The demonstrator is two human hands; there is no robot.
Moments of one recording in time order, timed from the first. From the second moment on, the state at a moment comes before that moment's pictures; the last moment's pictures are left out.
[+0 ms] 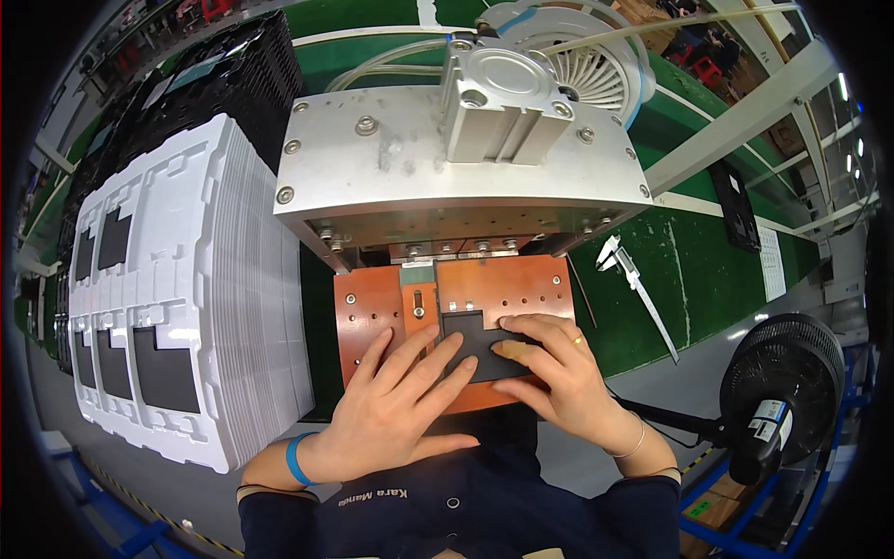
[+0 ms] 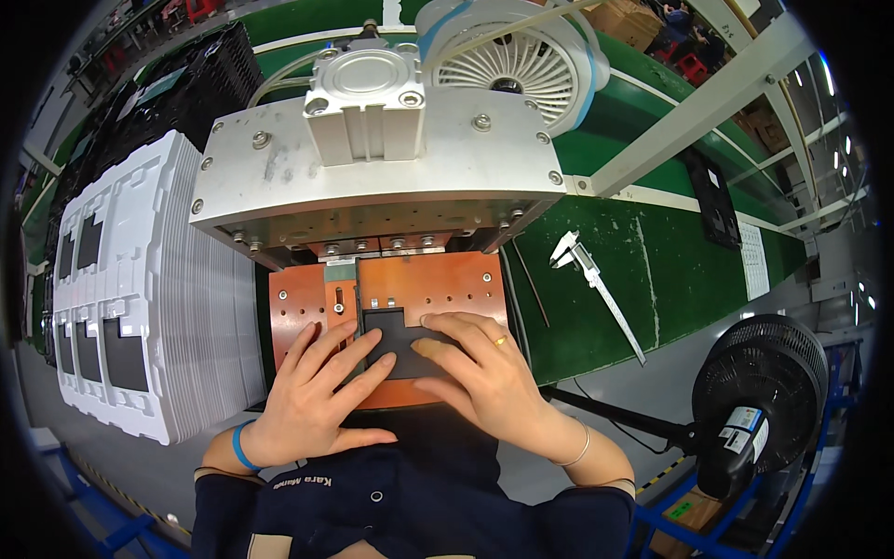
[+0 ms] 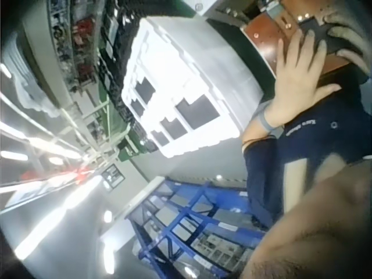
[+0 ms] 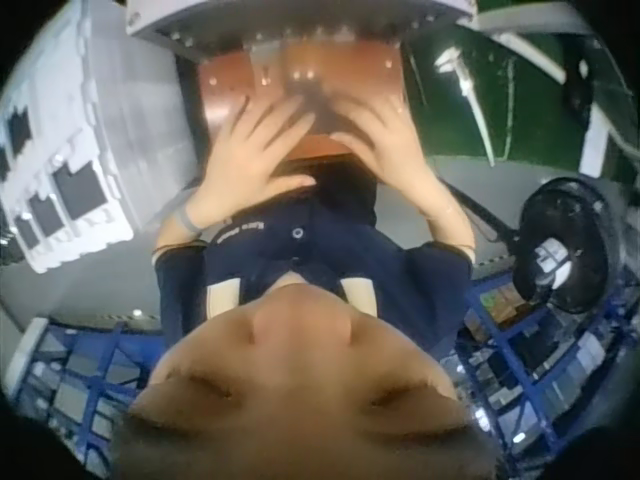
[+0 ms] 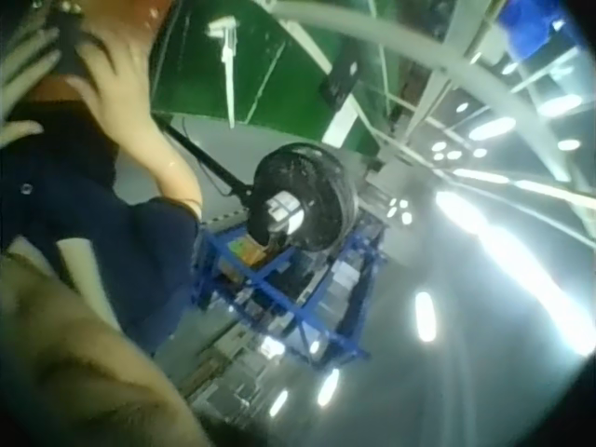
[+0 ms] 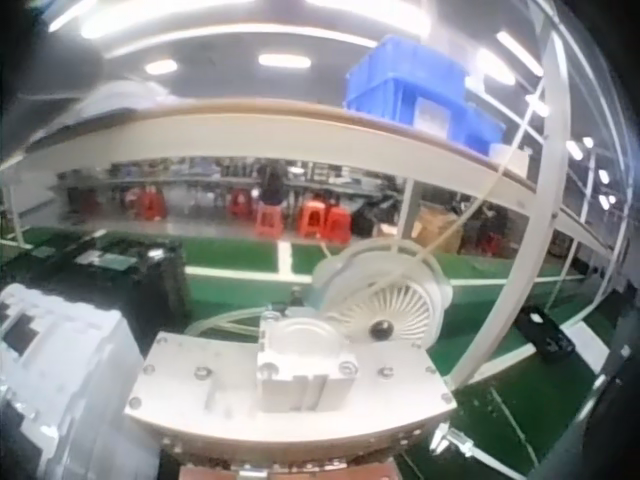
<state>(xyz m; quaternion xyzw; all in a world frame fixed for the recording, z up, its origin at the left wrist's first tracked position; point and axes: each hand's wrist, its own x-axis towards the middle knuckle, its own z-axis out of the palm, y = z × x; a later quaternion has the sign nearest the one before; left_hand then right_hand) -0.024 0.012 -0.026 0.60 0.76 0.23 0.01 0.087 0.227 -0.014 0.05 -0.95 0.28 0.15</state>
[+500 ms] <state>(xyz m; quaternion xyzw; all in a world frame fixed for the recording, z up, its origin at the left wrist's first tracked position) -0.049 0.030 -0.017 0.56 0.79 0.23 0.05 0.044 0.249 -0.023 0.07 -0.94 0.29 0.17</state>
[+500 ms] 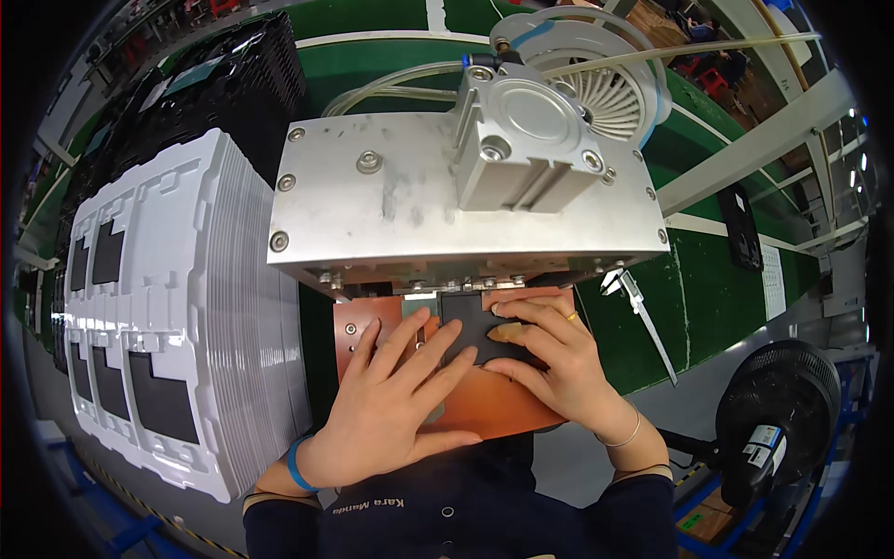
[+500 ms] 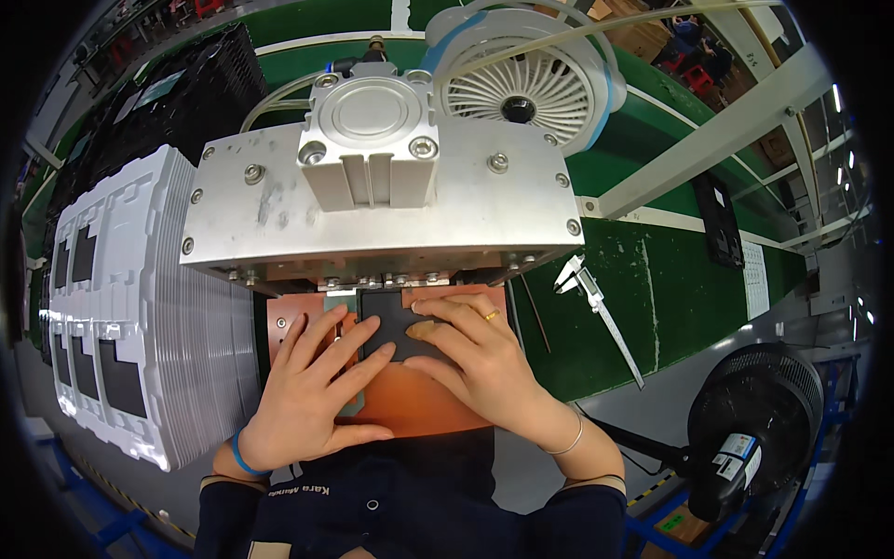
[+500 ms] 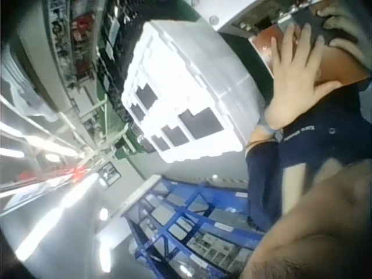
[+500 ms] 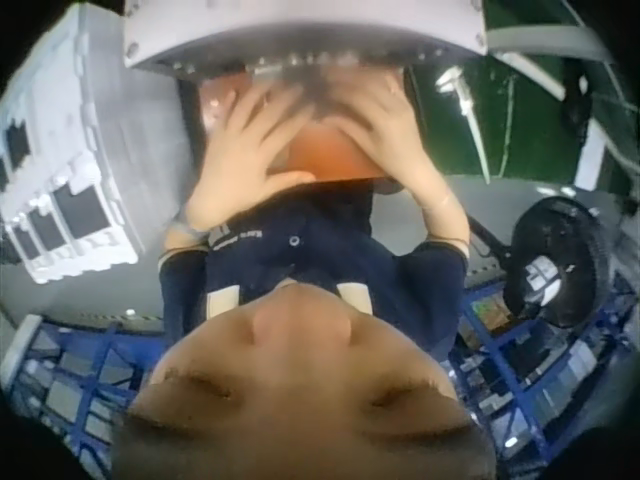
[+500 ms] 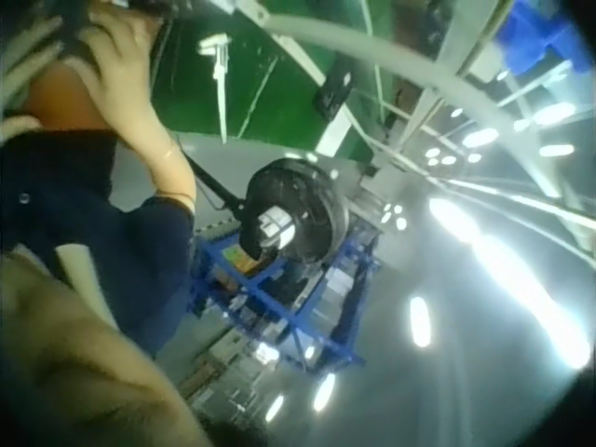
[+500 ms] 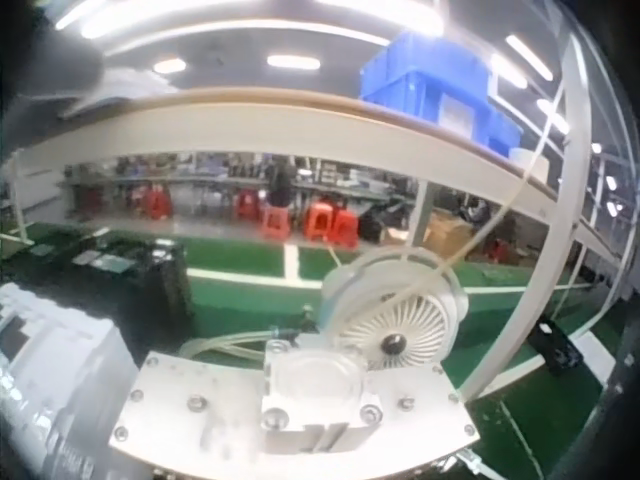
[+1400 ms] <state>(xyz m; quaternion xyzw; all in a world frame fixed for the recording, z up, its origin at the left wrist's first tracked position) -0.048 0.029 -0.021 0.55 0.80 0.20 0.10 0.041 0.251 -0.017 0.06 -0.94 0.31 0.13</state>
